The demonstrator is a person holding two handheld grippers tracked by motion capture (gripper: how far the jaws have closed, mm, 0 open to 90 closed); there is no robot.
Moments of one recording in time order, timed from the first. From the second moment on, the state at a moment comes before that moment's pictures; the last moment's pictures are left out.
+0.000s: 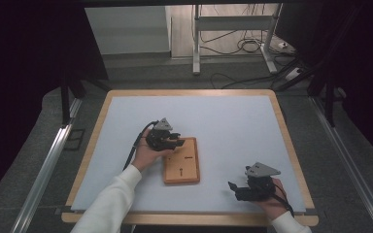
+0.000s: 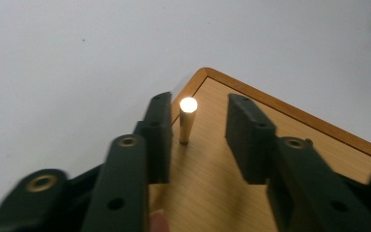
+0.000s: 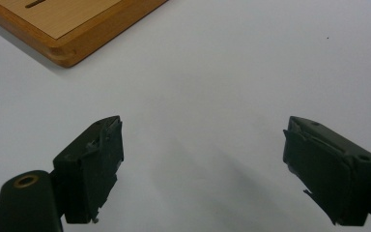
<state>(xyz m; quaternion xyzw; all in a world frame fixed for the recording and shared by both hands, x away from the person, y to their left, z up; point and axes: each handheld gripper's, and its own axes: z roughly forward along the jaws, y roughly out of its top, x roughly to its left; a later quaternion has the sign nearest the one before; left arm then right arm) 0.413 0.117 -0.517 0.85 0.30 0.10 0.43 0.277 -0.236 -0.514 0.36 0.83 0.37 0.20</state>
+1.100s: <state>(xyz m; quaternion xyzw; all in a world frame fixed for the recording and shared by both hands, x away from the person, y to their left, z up) 0.430 0.119 -0.522 0.84 0.31 0.06 0.43 0.278 -0.233 -0.516 0.35 0.84 0.37 0.20</state>
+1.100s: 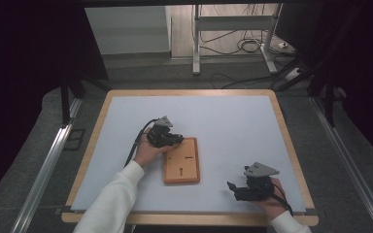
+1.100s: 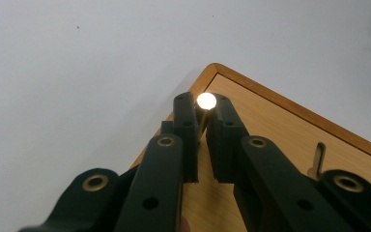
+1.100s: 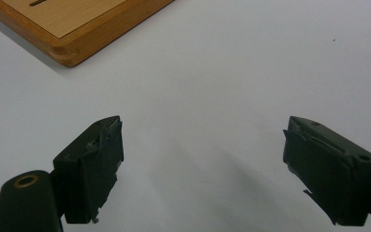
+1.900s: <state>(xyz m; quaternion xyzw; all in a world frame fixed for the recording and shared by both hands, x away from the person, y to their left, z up) 0.438 0.123 -0.523 0.84 0.32 0.02 0.44 0.274 -0.227 -0.512 0.33 0.84 0.38 0.22</state>
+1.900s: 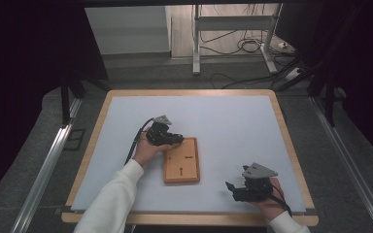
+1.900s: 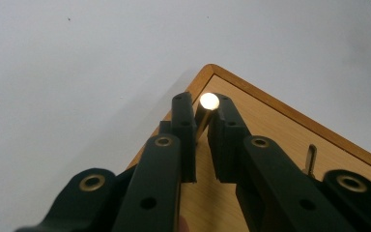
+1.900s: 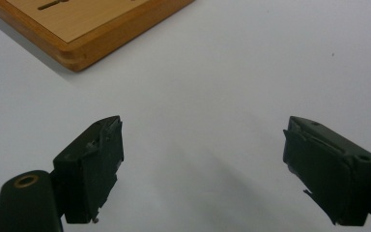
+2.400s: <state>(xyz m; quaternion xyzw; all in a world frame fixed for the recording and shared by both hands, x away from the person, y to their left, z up) 0.448 0.125 -0.520 0.84 0.33 -0.01 0.43 0.272 -0.178 -0.504 0.27 0.85 0.36 0.27</state>
